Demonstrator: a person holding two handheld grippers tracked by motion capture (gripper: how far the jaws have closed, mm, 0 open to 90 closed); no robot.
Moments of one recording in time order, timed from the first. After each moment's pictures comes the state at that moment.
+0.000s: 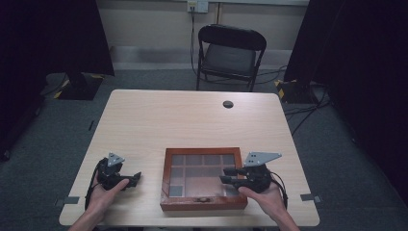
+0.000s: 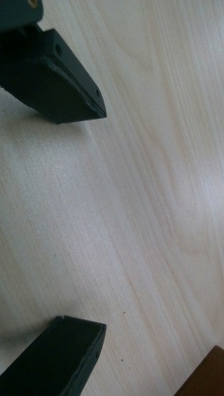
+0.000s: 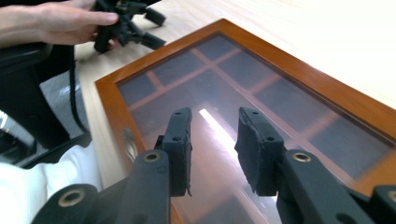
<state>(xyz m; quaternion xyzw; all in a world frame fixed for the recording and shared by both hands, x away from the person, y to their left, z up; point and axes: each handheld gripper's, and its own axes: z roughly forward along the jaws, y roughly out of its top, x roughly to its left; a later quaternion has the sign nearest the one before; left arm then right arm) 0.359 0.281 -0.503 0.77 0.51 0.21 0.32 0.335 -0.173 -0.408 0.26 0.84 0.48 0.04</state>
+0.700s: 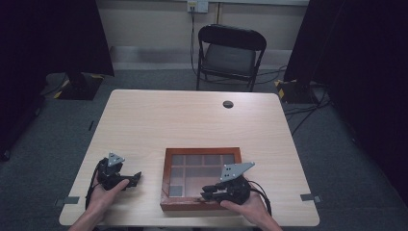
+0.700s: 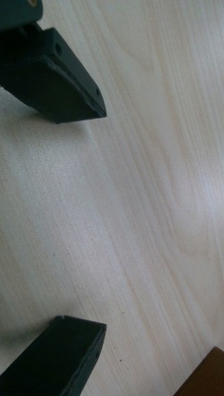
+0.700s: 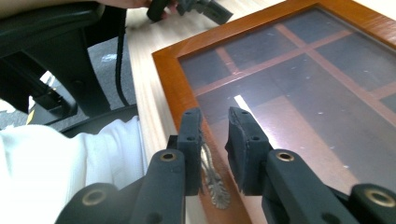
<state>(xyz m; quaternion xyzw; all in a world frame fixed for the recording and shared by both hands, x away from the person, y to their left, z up) 0.359 0.280 -0.503 0.77 0.51 0.21 0.32 0.318 -0.125 -0.431 0.18 0.87 0.46 -0.02</state>
